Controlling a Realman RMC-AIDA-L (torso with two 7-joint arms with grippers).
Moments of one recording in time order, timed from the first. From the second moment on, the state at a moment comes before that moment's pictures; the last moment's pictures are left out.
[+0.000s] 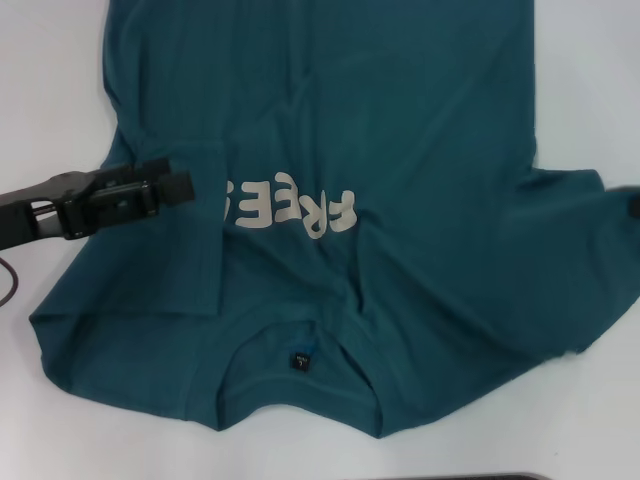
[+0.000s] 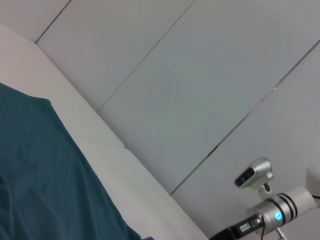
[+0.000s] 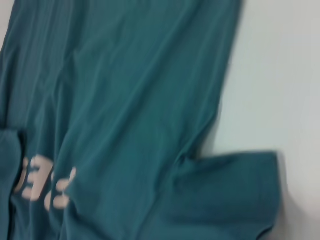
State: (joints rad) left arm -0.39 -2.14 -2.69 -0.85 -1.12 1.91 -1.85; right arm 0.52 1.84 -0.58 -0.72 -2.47 -1.62 2.40
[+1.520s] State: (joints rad) left arm -0.38 -2.14 -2.76 -0.84 -1.12 1.90 -1.87; right arm 0.60 1.82 -0.52 -0.77 -2.43 -1.73 2.45
